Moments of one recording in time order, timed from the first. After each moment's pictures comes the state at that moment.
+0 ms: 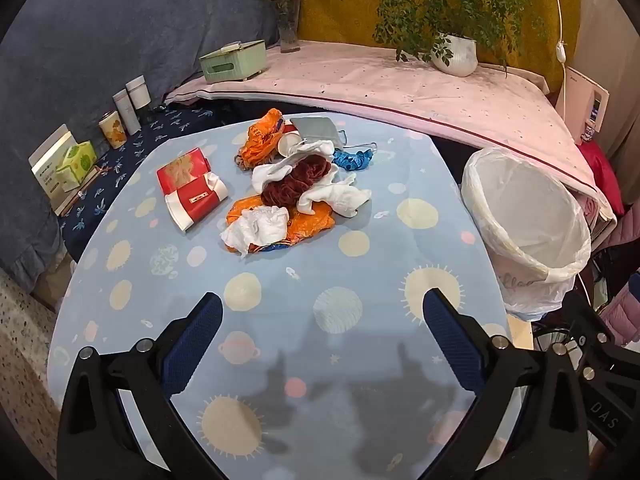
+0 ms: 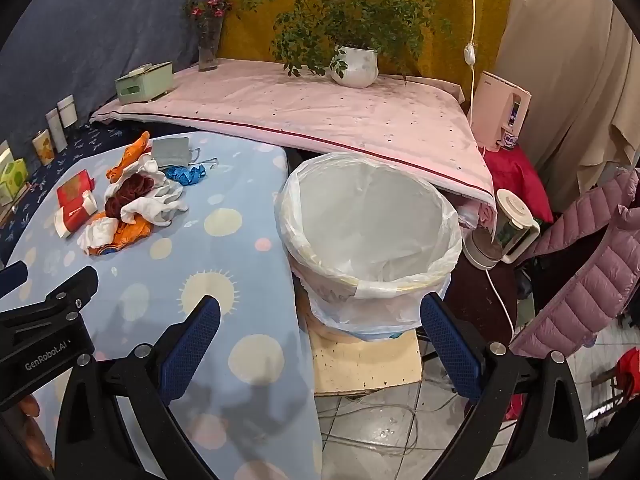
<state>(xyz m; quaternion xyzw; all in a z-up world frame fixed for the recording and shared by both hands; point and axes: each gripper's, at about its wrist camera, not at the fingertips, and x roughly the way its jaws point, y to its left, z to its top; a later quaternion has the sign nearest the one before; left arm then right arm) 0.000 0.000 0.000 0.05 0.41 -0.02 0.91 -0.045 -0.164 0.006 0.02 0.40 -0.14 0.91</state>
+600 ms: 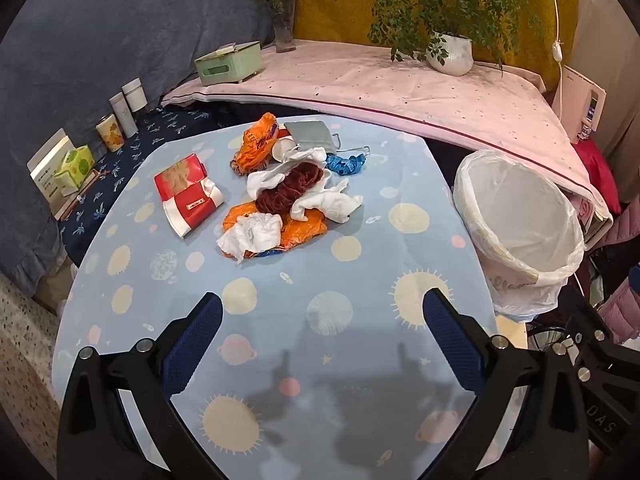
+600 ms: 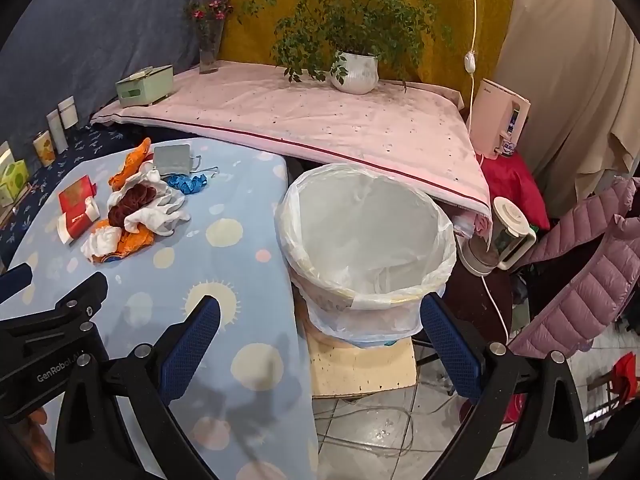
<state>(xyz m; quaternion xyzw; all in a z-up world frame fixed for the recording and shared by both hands) 0.002 -0.008 0.013 0.06 0.42 -0.03 0.91 -0.042 -0.162 0.024 0.01 0.40 -0.14 0.91</state>
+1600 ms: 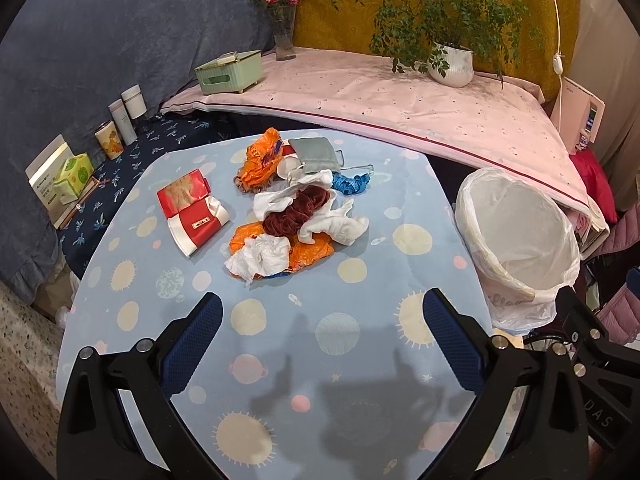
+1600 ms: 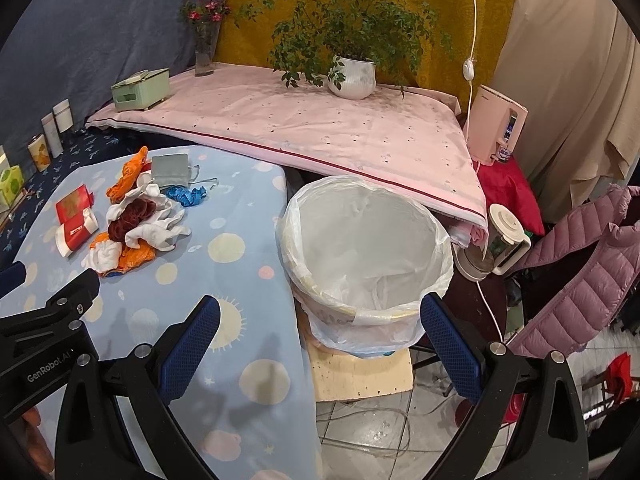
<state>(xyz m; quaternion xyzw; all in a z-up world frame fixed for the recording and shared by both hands) 0.016 0.002 0.030 0.05 0.41 -0.03 0.91 -0.031 -0.156 0.038 0.01 0.40 -0.15 0.91</state>
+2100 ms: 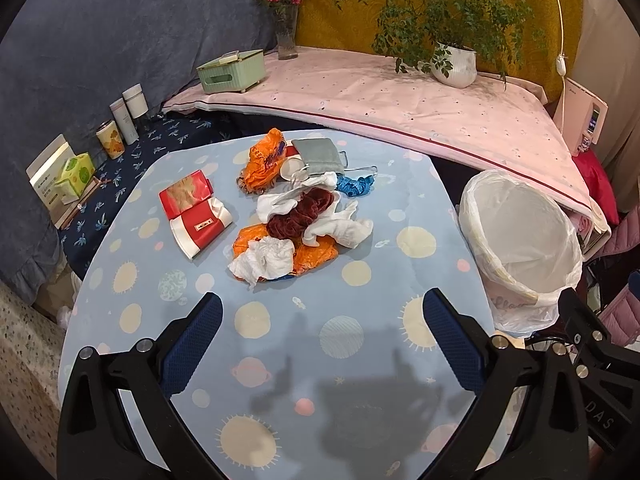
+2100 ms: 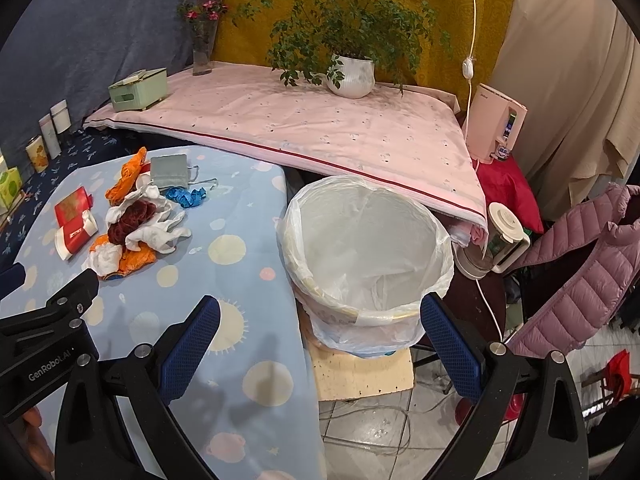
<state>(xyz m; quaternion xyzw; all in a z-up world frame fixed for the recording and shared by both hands) 0.017 0.004 0.030 0.05 0.41 -0.03 0.91 -0.028 -0.153 0.040 0.01 0.40 -0.15 0.90</state>
